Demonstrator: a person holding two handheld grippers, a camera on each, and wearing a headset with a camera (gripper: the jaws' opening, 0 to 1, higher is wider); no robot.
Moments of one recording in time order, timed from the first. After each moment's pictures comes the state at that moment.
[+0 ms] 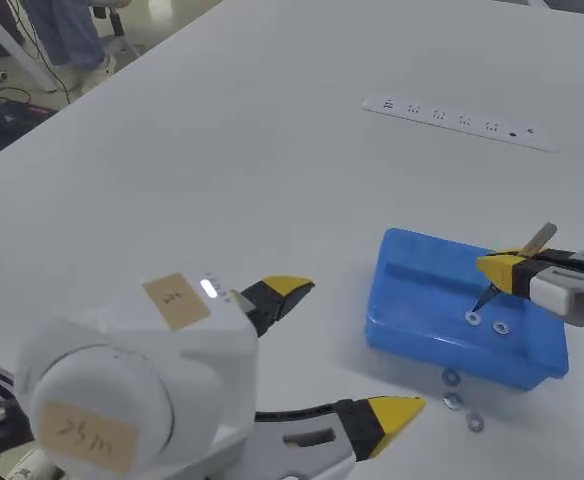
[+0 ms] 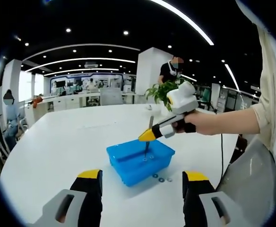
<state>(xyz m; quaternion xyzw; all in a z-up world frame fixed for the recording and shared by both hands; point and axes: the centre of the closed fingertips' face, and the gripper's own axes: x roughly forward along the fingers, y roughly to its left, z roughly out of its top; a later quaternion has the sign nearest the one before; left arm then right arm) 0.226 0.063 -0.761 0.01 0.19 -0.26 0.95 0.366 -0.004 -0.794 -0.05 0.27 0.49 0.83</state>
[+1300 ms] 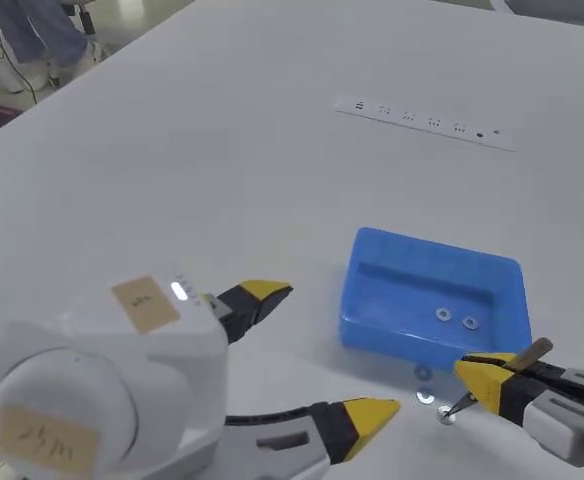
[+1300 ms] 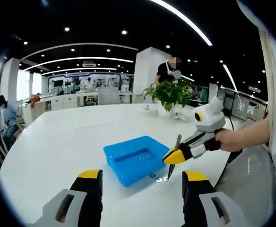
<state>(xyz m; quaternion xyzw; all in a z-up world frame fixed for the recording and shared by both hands) 0.224 0.058 -0.762 0.01 0.19 -0.27 0.94 0.272 -0.026 -0.824 0.01 0.30 0.50 0.81</state>
